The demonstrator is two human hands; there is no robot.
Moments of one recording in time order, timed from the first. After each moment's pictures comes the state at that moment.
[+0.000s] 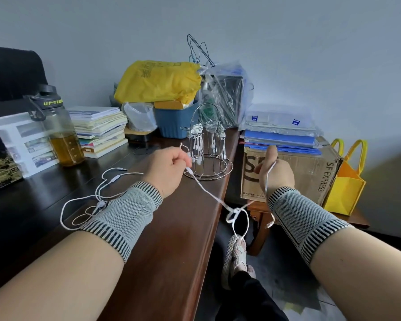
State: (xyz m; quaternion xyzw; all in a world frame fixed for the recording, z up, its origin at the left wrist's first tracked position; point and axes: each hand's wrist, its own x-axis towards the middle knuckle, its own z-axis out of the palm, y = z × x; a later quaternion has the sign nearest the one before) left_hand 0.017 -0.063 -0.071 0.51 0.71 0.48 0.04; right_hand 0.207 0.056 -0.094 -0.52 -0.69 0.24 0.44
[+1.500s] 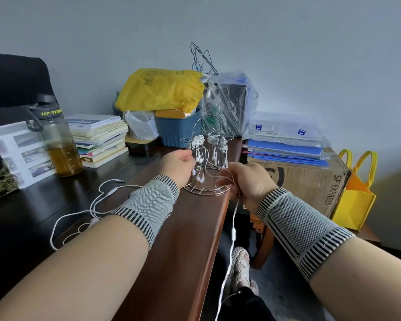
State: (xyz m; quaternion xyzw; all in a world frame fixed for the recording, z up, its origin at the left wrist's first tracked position) left_hand 0.008 0.004 -0.065 0.39 0.72 0.56 0.15; right_hand 0.168 0.041 -0.059 -0.39 -0.57 0.63 0.36
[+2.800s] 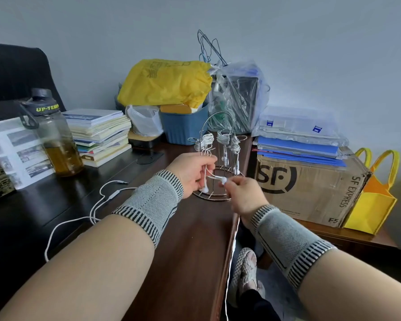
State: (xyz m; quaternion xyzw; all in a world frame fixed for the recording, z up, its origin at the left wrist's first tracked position) left_hand -0.003 0.030 -0.058 0.33 0.61 0.58 0.44; right_hand 0.122 0.078 -0.113 -0.42 -0.69 0.47 0.35
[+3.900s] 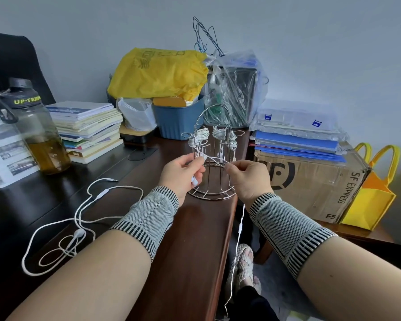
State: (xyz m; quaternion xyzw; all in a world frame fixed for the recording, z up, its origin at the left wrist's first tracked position) left_hand -0.014 0.050 -0.106 0.31 0.57 0.68 0.35; right_hand 0.125 0.104 -0.099 -0.43 -0.68 0.40 0.43
